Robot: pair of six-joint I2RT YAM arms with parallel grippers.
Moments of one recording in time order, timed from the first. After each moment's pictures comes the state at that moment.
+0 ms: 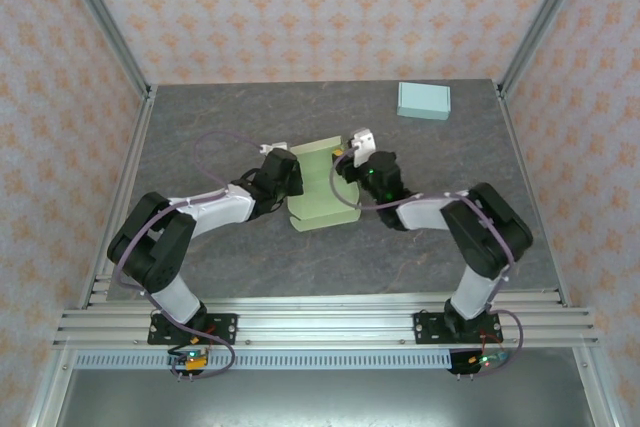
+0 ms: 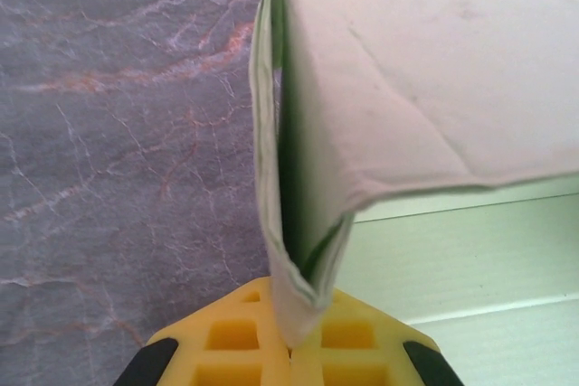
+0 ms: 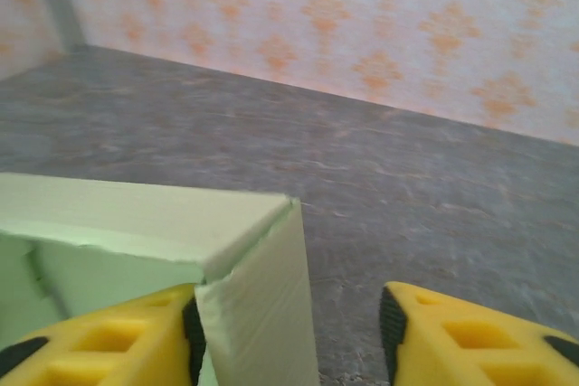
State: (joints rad) left arm -0.53 1.65 0.89 -0.02 -0.22 -0.61; right arm 0.54 1.70 0.73 0.76 0.00 0.02
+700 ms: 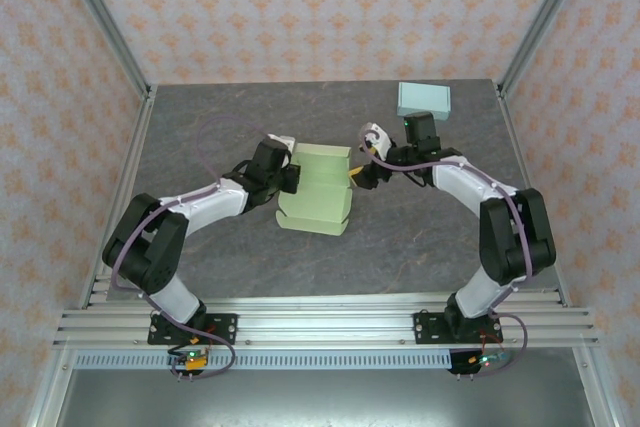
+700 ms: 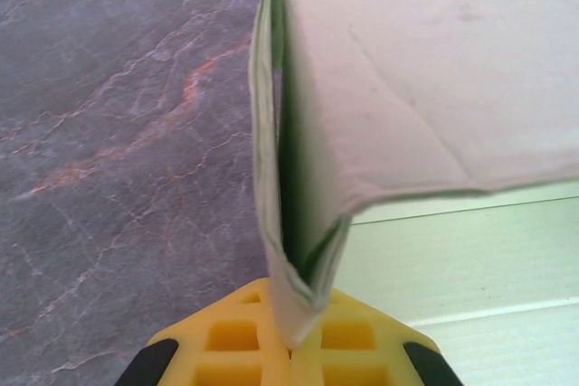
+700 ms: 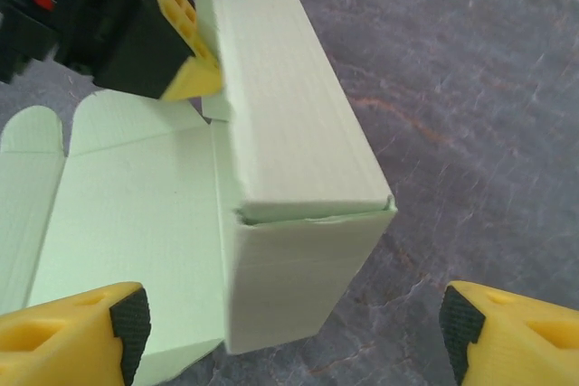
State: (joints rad) left arm -0.47 1.62 0.92 -0.05 -0.05 -0.27; right arm 0.27 1.65 1.05 -0.18 -0.78 -0.57
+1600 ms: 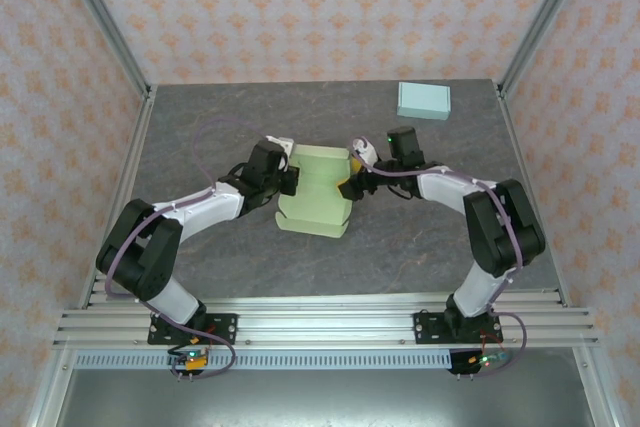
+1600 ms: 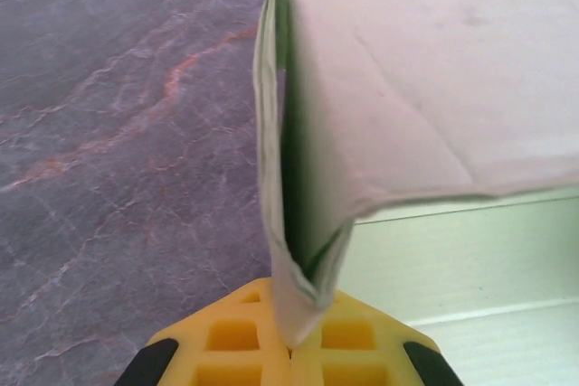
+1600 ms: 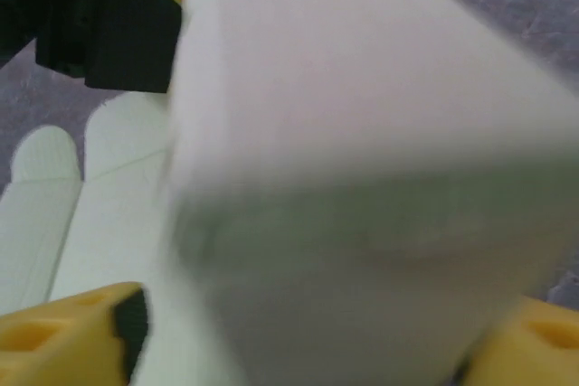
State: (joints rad) left arm -0.46 1.58 0.88 -0.03 -0.03 -0.31; right arm 0.35 1.68 0.93 0.04 -0.78 -0.30
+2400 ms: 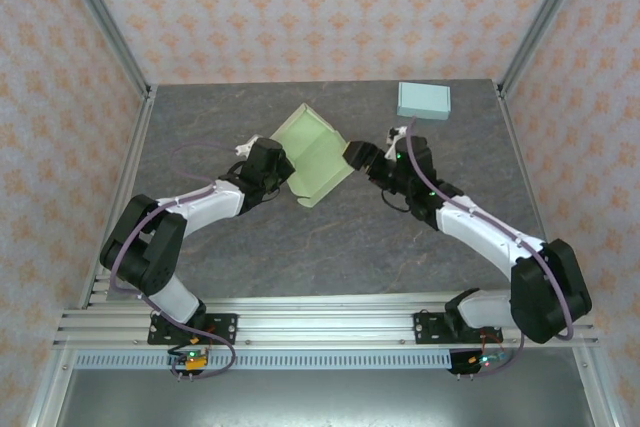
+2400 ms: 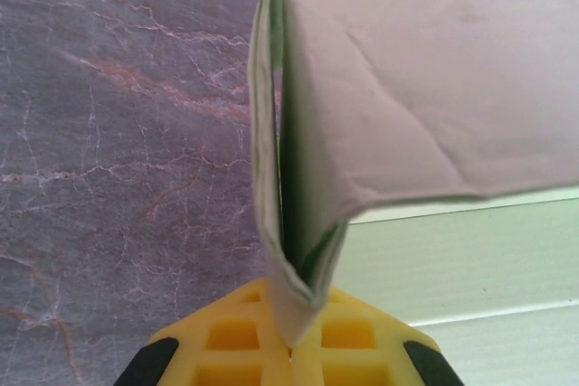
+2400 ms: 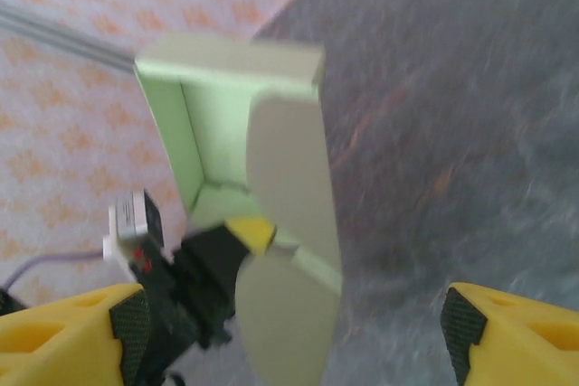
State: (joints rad) left arm -0.44 1.62 0.89 0.03 -0.15 -1.11; right arm 0.51 1.30 0.80 0.09 -0.23 0.96
